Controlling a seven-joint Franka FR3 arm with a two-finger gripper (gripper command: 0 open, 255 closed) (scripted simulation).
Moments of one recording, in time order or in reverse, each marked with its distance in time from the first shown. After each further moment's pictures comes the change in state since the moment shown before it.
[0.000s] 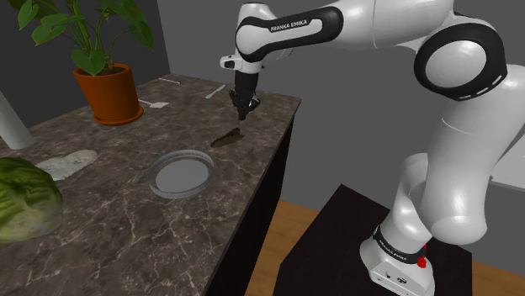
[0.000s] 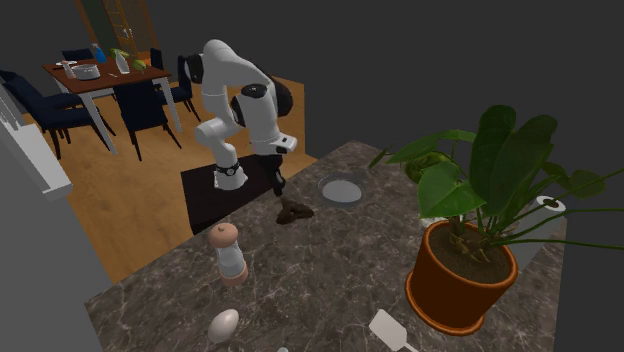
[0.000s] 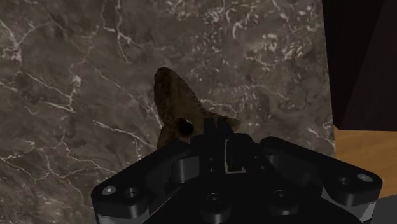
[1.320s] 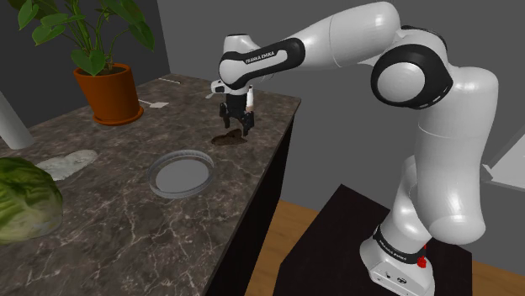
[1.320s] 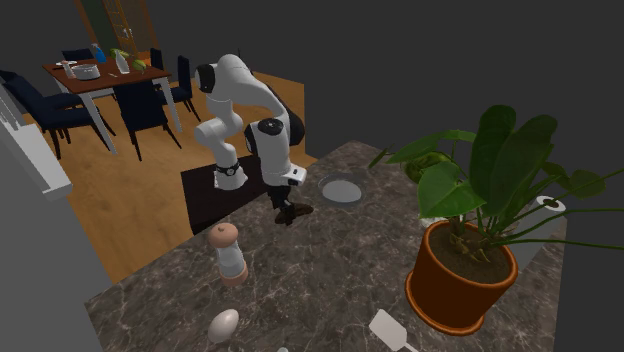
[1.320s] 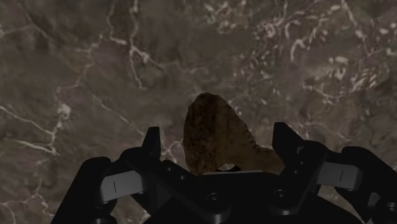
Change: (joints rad) arm -0.026 0.207 0.011 0.071 0.027 0.062 -0.073
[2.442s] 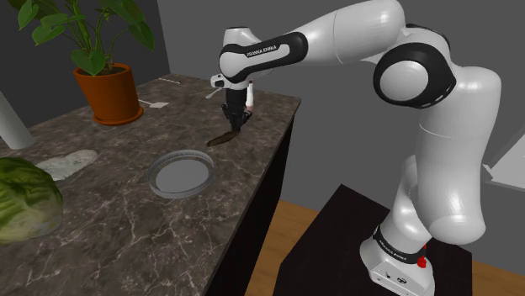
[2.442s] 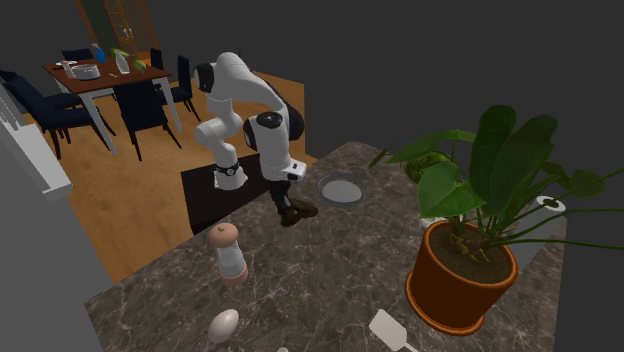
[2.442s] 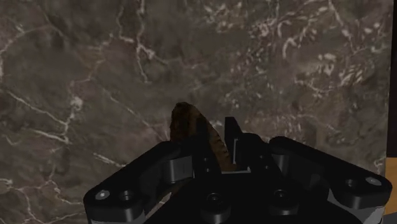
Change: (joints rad) arm 0.001 -0.014 -0.003 0.029 -0.006 -0.035 0.005
